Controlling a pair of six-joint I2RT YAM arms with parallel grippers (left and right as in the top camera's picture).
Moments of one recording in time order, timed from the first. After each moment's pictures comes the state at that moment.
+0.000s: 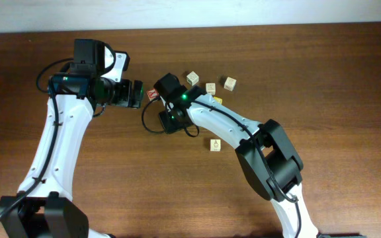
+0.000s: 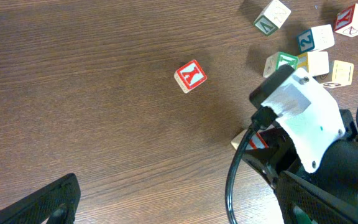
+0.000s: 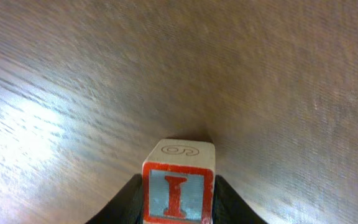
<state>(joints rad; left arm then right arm) -0.07 1.66 1.51 -0.92 0.16 0.09 0.68 2.25 1.74 -0.76 -0.12 0.28</state>
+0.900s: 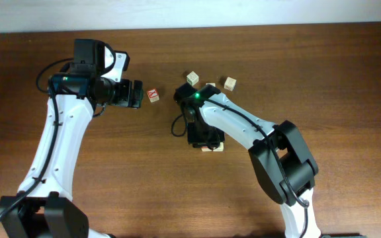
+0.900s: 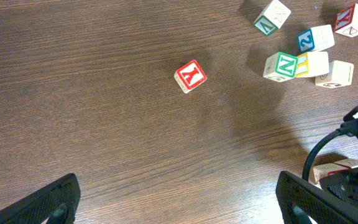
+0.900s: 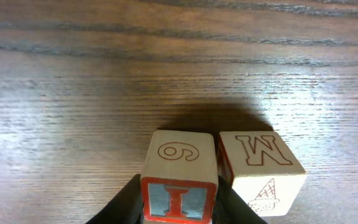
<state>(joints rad) -0.07 1.66 1.51 -0.92 0.16 0.09 0.63 2.16 1.62 -1.15 -0.03 0.63</state>
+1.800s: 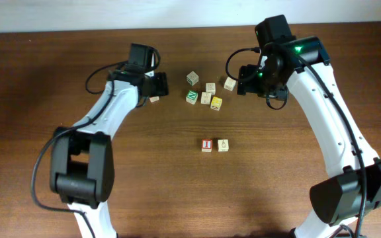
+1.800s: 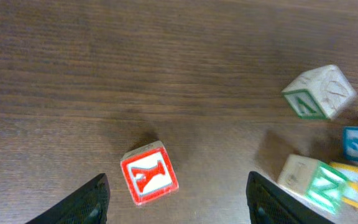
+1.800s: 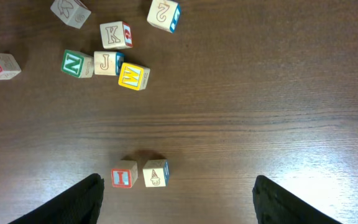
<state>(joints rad) -0.24 2.04 1.51 -0.51 -0.01 -0.31 0.24 1.84 1.86 -1.30 -0.04 0.38</state>
